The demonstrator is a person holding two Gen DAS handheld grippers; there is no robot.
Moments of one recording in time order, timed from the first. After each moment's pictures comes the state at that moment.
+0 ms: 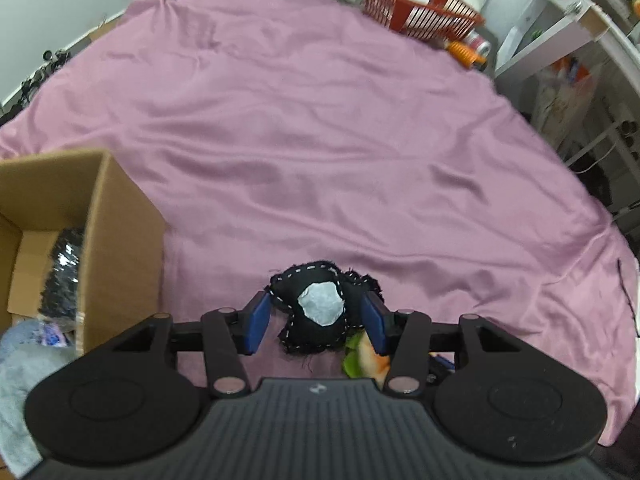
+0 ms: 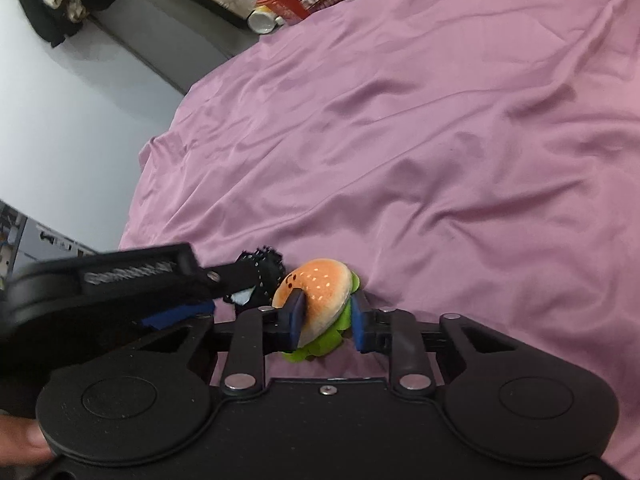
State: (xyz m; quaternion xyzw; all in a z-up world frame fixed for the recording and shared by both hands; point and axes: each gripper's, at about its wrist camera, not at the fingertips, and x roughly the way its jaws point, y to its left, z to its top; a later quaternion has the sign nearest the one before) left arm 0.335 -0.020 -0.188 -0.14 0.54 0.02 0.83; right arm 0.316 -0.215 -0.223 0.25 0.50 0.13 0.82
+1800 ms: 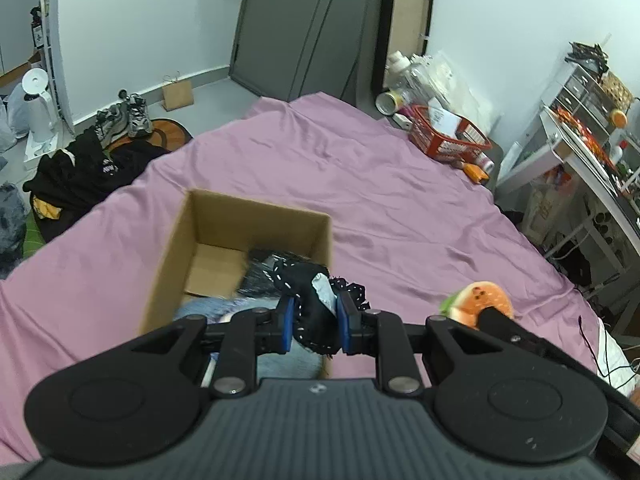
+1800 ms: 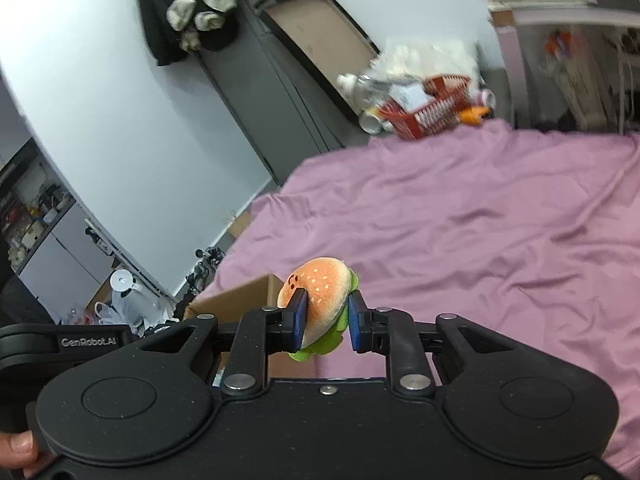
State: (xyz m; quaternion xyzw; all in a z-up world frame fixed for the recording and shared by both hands) left arm 0.184 0.085 -0.060 -0.19 0.41 0.08 0.89; right arm 0.216 -0.152 -0.087 0.17 0.35 0.19 0.90
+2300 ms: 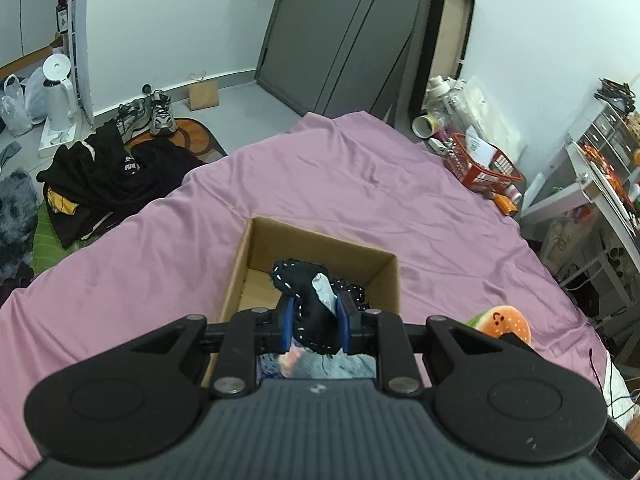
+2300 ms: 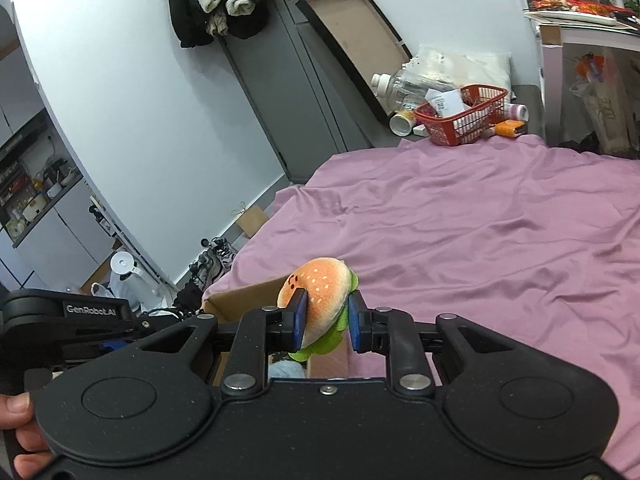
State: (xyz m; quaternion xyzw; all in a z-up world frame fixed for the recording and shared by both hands) left arm 0.192 0.153 -0.071 -0.22 0.40 0.10 0.88; right arm 0.220 -0.098 -0.089 0.13 0.34 0.20 0.91
